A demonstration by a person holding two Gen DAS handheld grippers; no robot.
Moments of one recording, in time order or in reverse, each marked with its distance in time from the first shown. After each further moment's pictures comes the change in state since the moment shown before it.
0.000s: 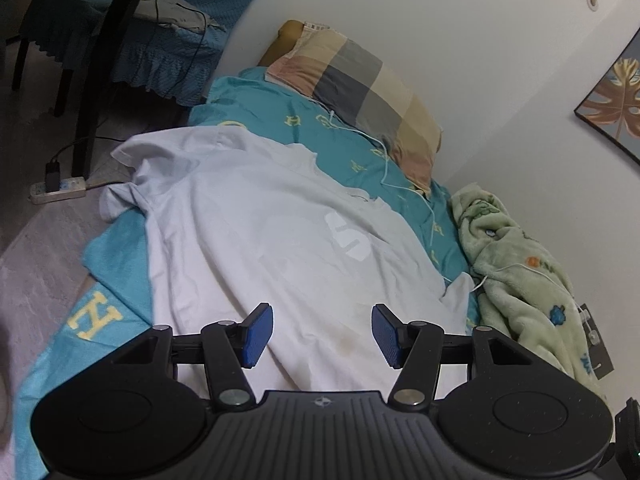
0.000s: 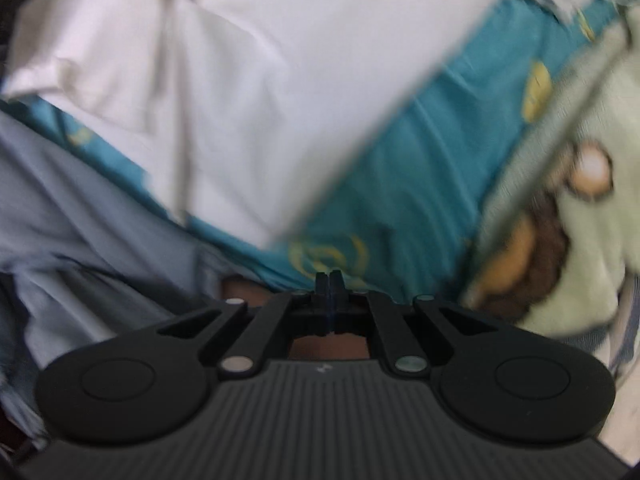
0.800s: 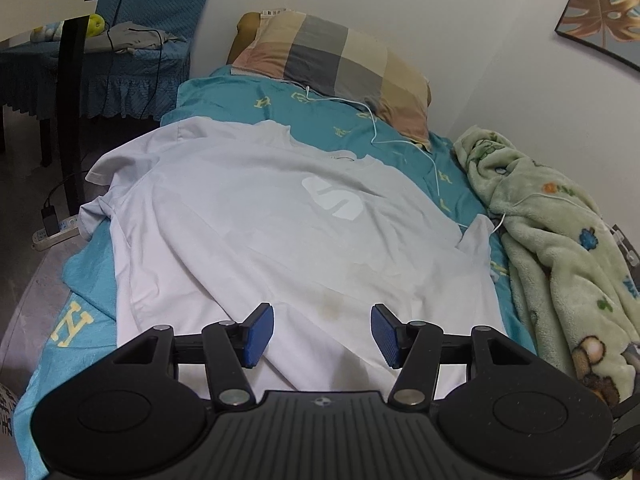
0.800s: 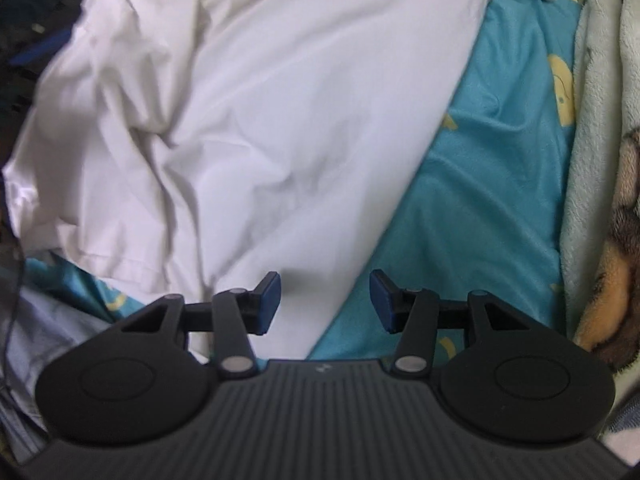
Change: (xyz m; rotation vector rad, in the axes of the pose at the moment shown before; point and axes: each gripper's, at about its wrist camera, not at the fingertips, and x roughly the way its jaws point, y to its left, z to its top) left arm 0.031 -0.057 -0.033 0.220 0.020 0.067; right arm 0.032 -0.001 0.042 0.300 -0.222 0.189
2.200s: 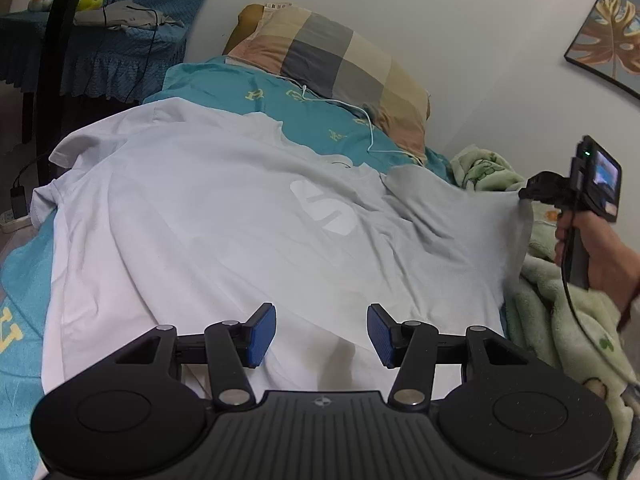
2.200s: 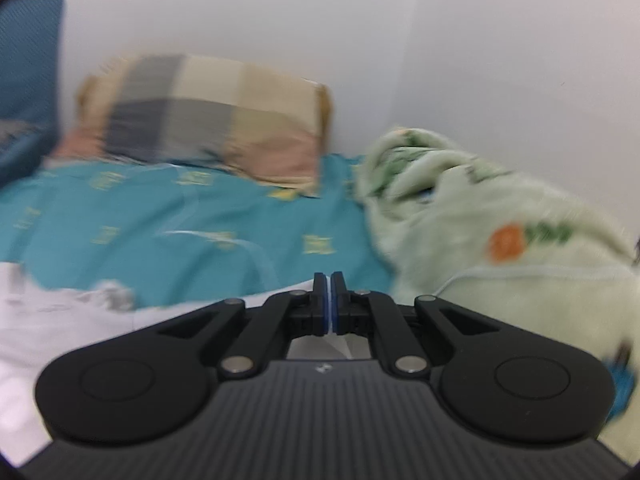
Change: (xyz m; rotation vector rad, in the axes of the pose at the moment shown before) left arm 0.072 0.005 0.009 -0.075 -0.026 -0.053; right arm -0.073 -0.147 0.267 0.234 -0.980 -0.514
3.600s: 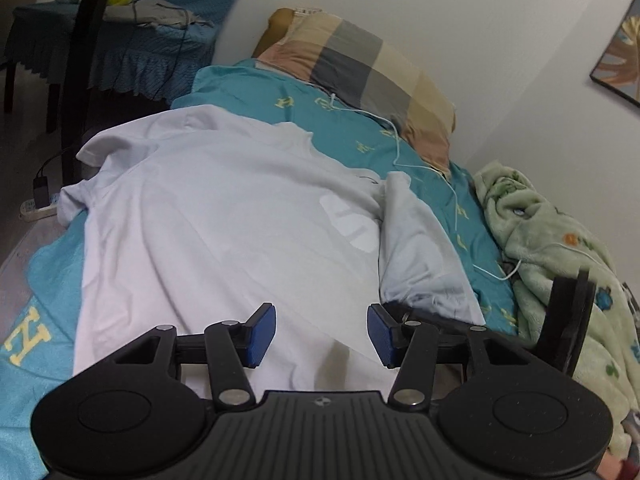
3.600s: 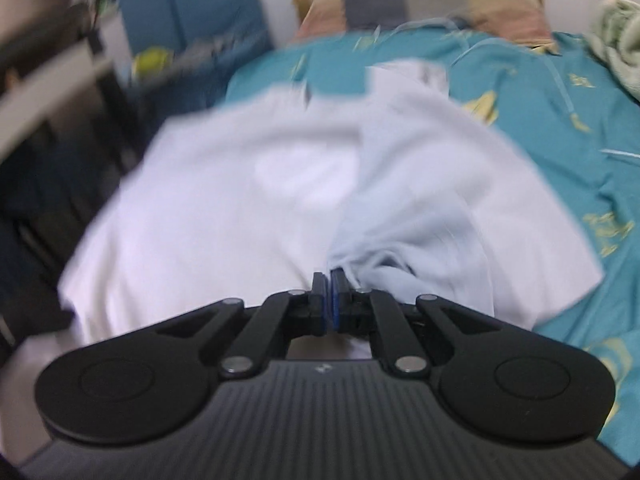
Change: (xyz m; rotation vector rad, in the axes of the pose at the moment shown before) left arm -0.009 0.013 0.015 -0.083 -0.009 0.053; right arm -0.115 0.159 -0.166 0.008 0.232 0.673
